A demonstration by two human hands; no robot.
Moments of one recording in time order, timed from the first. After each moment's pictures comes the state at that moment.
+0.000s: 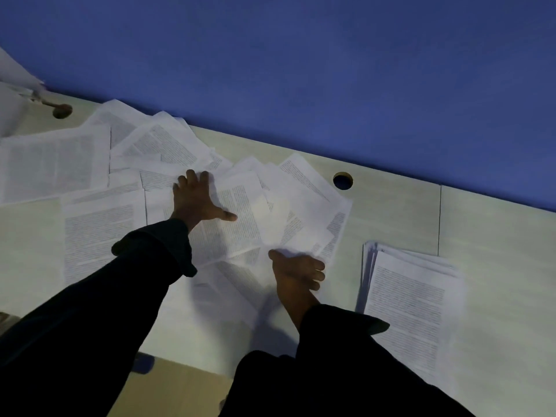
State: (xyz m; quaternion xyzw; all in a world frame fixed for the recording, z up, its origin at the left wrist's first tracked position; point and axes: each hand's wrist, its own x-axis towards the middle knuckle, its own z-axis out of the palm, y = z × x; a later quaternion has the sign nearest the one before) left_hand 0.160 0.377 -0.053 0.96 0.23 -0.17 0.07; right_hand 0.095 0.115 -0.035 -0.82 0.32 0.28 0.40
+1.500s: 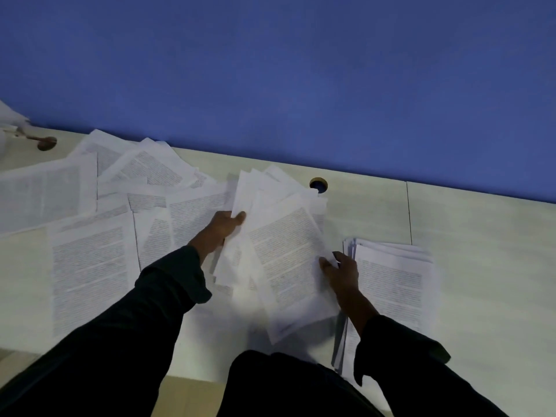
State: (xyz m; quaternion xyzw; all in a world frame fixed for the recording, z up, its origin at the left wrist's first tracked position) left_hand 0.149 0.275 -0.036 0.68 0.34 -0.18 0.63; right_hand 0.118 -0.031 -0.055 -0.85 0.21 0.18 0.45
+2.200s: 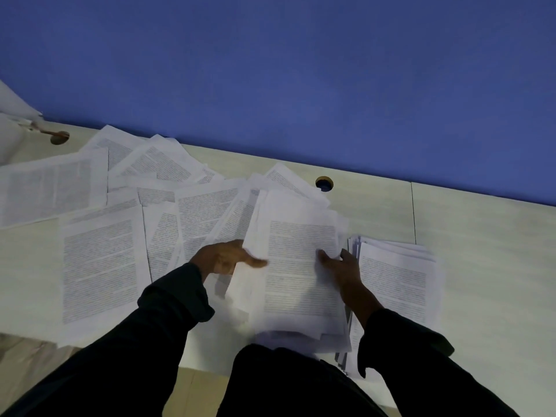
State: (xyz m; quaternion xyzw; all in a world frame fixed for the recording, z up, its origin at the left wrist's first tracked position) left_hand 0.091 0.265 -0.030 0.56 0.19 -0.44 0.68; right_hand 0.116 -0.026 -0.054 -0.75 0.24 0.22 0.58
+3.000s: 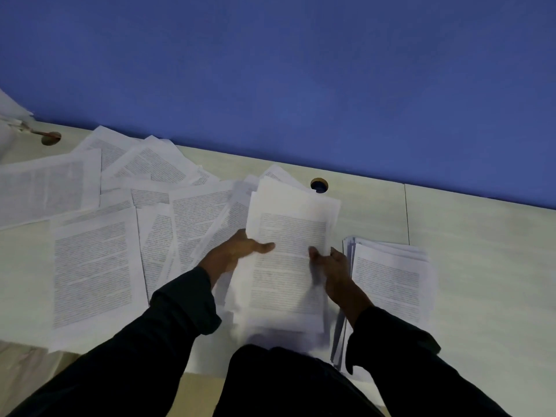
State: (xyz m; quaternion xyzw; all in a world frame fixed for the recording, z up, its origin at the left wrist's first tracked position) left_hand 0.106 0.234 -0.024 0.58 0.25 -0.27 0.73; right_hand 0.115 -0.009 -0.038 -0.63 0.27 0.24 0.69
